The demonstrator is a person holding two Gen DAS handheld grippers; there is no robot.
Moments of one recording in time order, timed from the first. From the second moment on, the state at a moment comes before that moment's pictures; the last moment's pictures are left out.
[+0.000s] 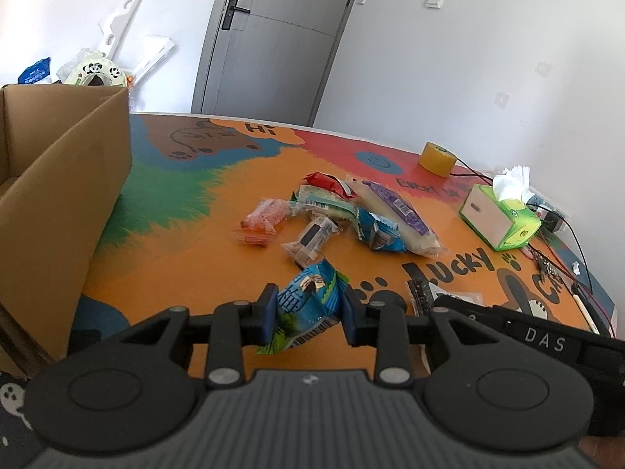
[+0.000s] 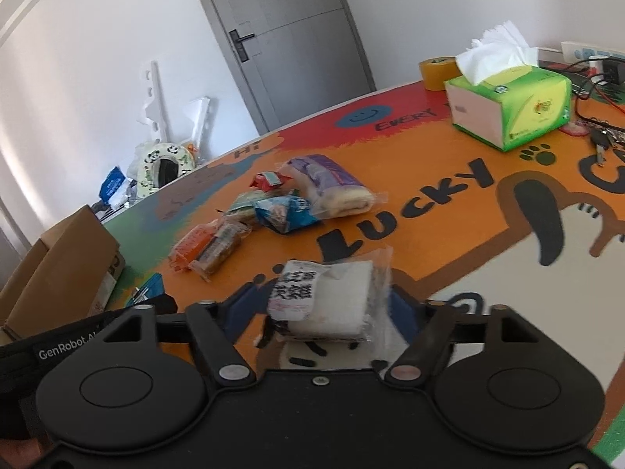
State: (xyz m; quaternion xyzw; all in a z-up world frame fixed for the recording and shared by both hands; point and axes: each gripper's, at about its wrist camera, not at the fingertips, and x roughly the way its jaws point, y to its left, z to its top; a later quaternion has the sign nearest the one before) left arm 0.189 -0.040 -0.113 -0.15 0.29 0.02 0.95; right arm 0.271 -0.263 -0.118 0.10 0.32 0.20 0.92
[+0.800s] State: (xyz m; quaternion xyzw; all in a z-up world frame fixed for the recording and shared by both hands) left arm 0.154 -0.018 -0.072 -0.15 0.23 0.03 0.96; right arm 0.245 -0.237 -0.083 0.07 0.28 0.22 0.93
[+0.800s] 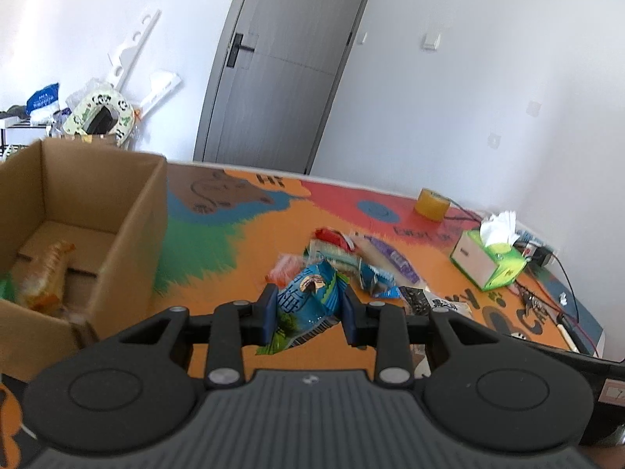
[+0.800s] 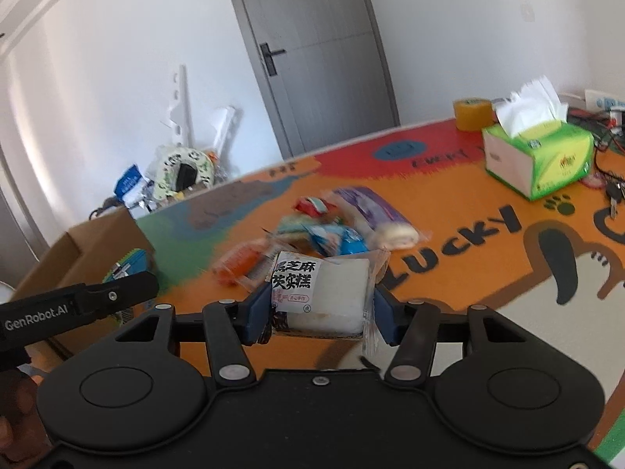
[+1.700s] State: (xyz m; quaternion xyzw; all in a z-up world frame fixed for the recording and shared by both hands) left arm 0.106 0.059 -0.027 -0.16 0.16 0.10 0.97; right arm 0.221 -0.156 -0.025 0.05 0.21 0.32 0.92
